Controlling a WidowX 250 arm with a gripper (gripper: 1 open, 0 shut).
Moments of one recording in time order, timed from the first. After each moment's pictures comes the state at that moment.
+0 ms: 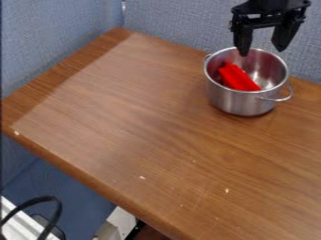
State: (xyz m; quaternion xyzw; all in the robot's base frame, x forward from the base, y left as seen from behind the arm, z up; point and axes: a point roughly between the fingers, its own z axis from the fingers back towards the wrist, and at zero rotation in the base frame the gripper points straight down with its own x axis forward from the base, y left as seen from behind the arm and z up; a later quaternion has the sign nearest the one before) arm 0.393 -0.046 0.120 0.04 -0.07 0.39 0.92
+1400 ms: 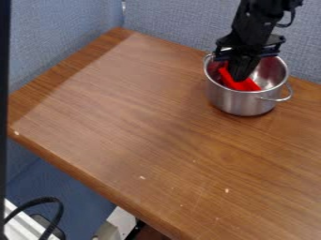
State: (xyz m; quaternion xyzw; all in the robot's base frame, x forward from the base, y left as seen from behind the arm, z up) arm 0.377 -0.027 0.087 0.11 -0.06 0.42 0.90
